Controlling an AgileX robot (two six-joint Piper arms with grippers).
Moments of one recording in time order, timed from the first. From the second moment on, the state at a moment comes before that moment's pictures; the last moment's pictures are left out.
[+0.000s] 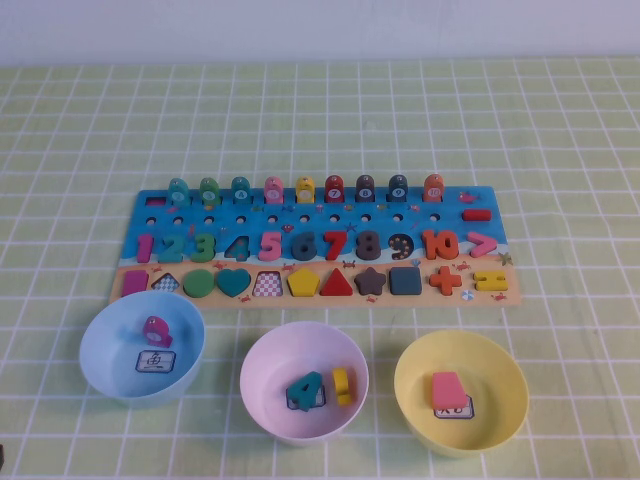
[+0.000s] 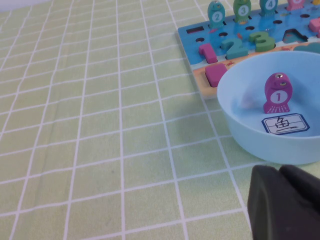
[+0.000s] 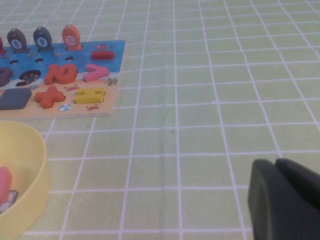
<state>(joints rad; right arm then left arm) 0.04 -0.01 0.03 0.10 0.37 0.03 -0.15 -0.01 0.03 0.10 0.37 0.04</state>
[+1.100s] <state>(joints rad) 0.04 -0.01 0.03 1.00 0.29 0.05 -0.15 -0.01 0.03 0.10 0.37 0.04</state>
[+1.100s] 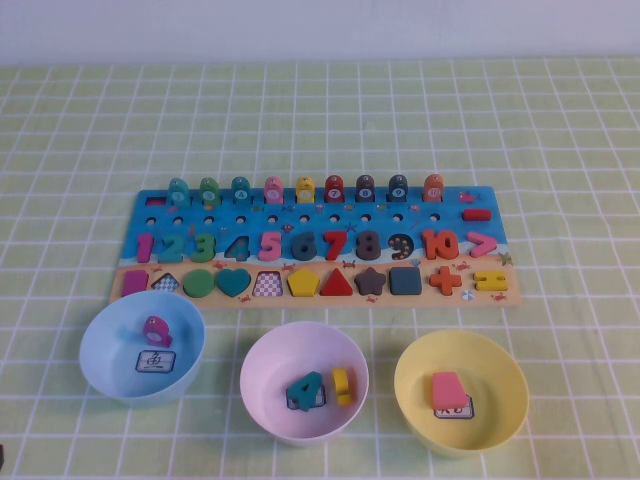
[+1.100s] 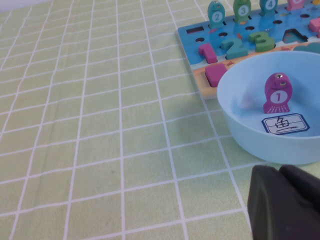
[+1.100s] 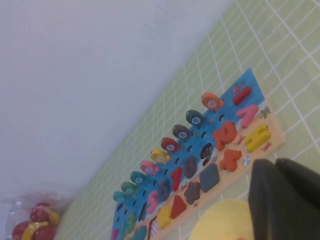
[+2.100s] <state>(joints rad) 0.04 0.86 -0.83 0.65 0.91 -0.60 -0.15 -0.01 0.03 0.10 0.37 0.04</state>
